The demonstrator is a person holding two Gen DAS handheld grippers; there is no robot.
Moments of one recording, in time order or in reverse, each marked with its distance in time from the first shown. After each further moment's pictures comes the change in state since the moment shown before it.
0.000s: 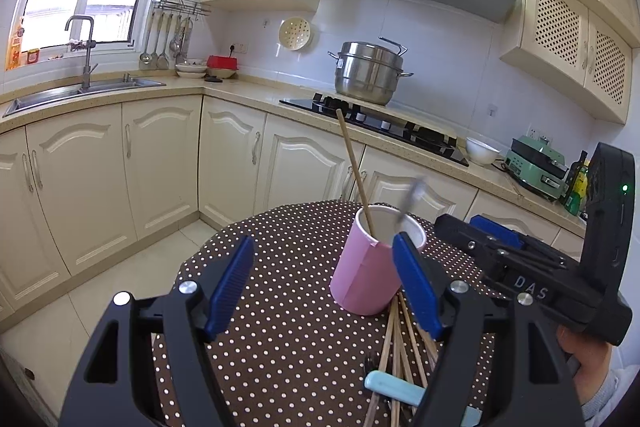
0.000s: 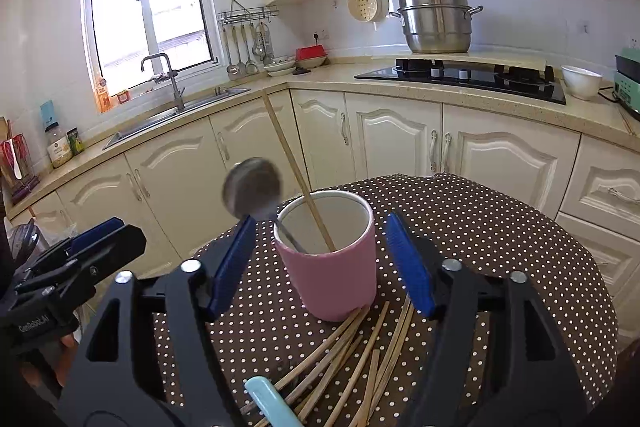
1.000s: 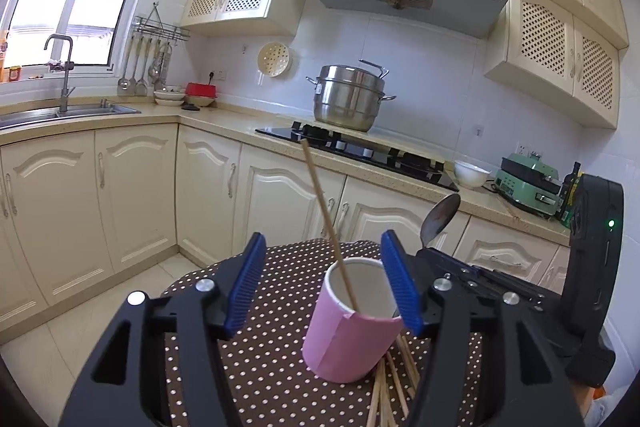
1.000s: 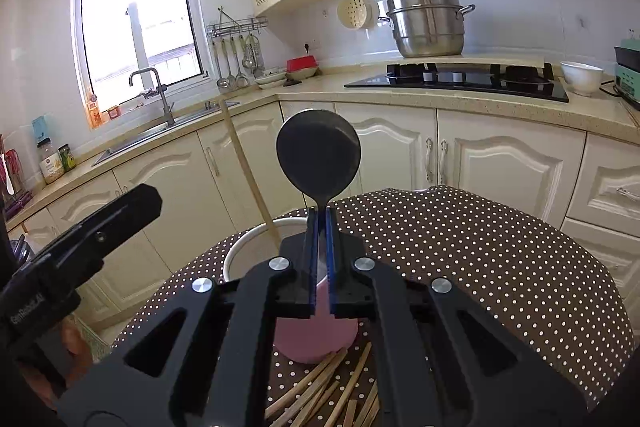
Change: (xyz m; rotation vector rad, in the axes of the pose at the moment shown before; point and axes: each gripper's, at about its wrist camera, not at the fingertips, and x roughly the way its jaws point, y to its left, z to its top) left arm 0.061 -0.027 0.013 0.031 -0.109 -0.041; right arm 0.047 -0.036 0.004 0.029 -0.043 -0.011
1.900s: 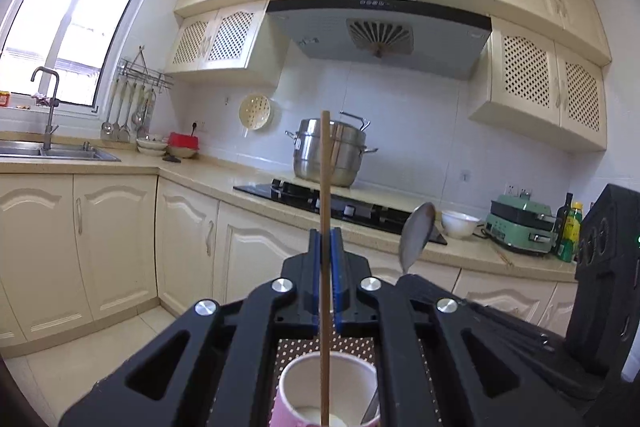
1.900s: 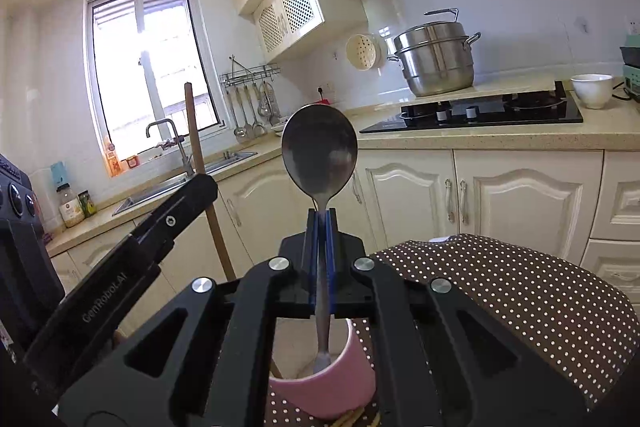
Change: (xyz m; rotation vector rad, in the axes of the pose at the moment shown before) left arm 0.037 -0.034 0.027 0.014 -0.203 -0.057; right arm -0.001 -0.013 0.035 0.059 -0.157 0.090
